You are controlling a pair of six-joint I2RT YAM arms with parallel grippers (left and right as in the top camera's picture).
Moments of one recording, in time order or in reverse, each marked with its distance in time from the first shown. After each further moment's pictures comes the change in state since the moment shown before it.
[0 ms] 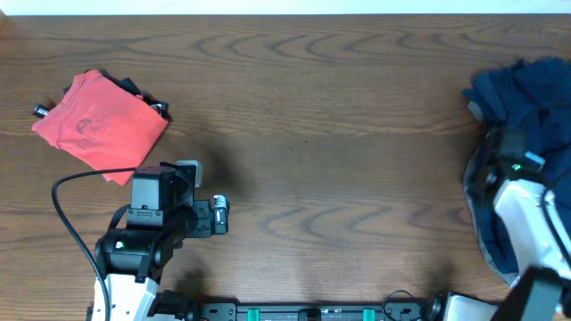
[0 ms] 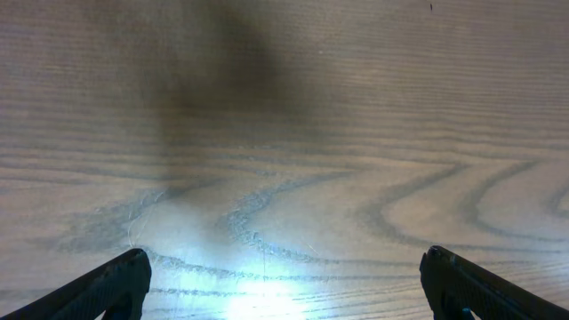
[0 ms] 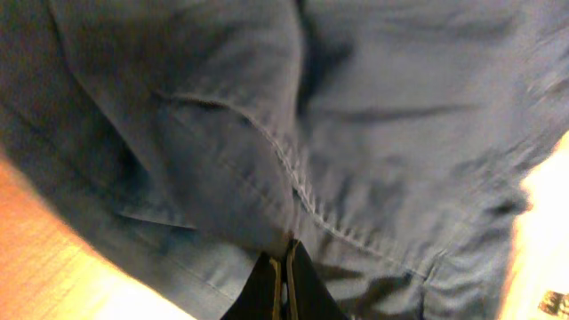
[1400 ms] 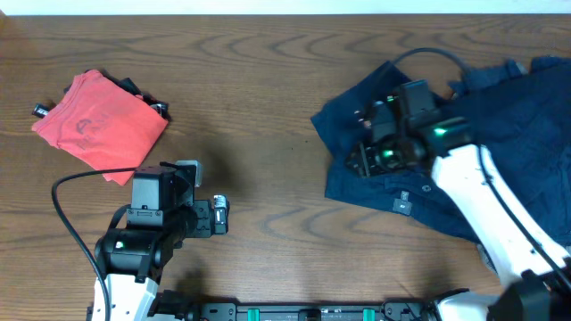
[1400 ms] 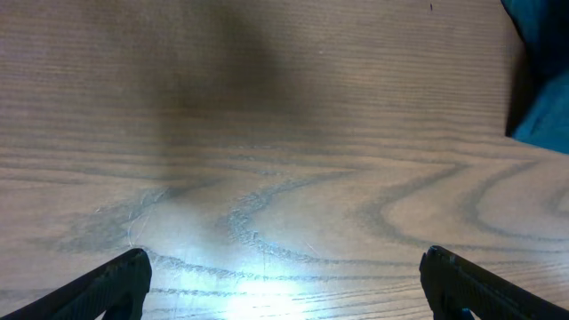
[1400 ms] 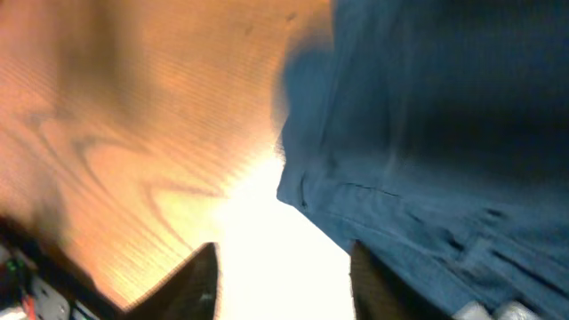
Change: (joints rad) left arm 0.000 0.000 0.000 0.000 0.000 0.000; right arm 0.584 0.114 0.345 -0.167 -0.886 -0.320
